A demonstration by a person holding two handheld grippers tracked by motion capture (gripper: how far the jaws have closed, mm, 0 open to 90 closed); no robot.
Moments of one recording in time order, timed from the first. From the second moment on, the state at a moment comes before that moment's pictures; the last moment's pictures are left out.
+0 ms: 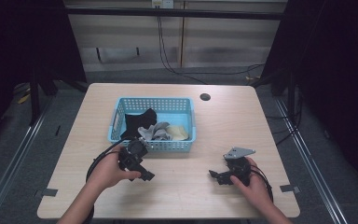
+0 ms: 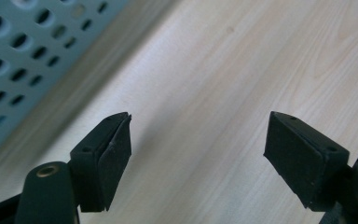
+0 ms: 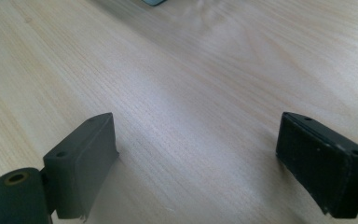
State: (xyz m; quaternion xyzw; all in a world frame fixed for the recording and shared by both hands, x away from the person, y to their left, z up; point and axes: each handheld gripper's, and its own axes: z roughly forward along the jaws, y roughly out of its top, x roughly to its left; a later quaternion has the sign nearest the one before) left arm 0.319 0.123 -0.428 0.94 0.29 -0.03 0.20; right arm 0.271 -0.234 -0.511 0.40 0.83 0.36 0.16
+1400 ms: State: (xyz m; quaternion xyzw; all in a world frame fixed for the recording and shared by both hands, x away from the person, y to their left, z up) left arm 0.422 0.092 -0.386 0.89 0.40 0.00 0.22; right arm 0.271 -0.234 -0.511 0.40 0.83 0.36 0.16
